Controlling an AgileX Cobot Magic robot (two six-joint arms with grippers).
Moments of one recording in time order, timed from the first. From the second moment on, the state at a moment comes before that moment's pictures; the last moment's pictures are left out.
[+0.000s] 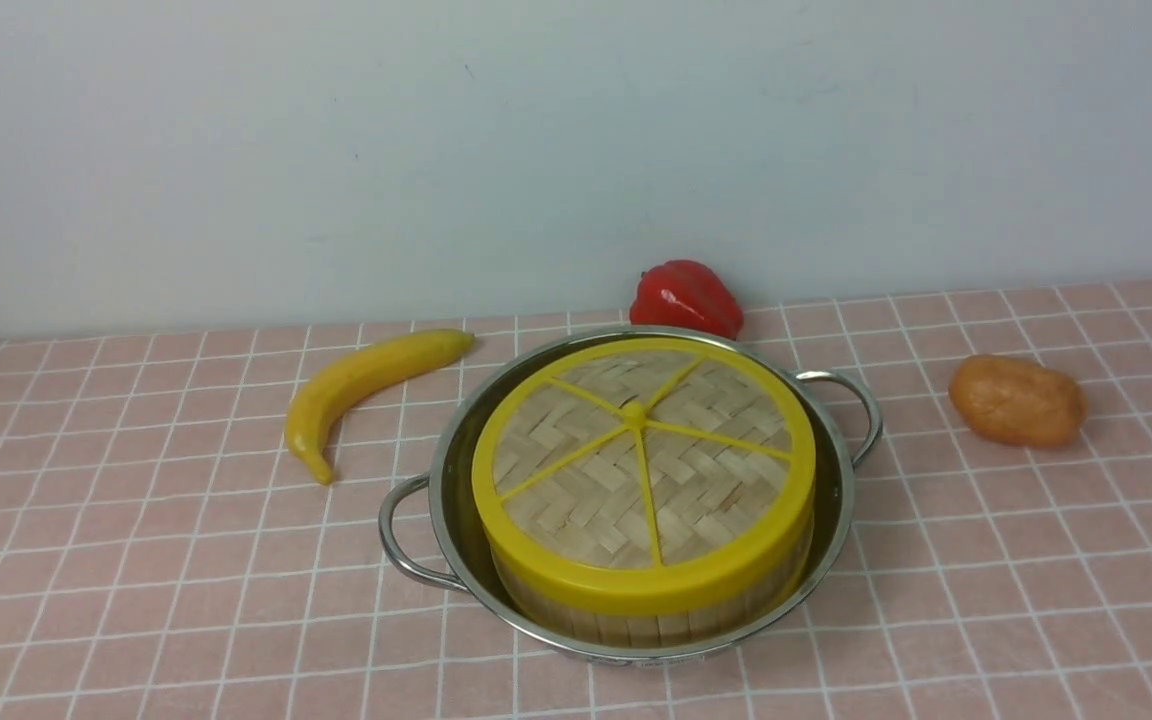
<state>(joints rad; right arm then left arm) 0.16 0.62 -0.61 0.27 0.49 -0.15 0.12 0.00 0.01 0.06 0.34 -0.09</state>
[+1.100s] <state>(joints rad) 0.02 0.00 0.01 0.23 0.34 -0.14 0.12 0.00 0.01 0.06 0.34 -0.09</state>
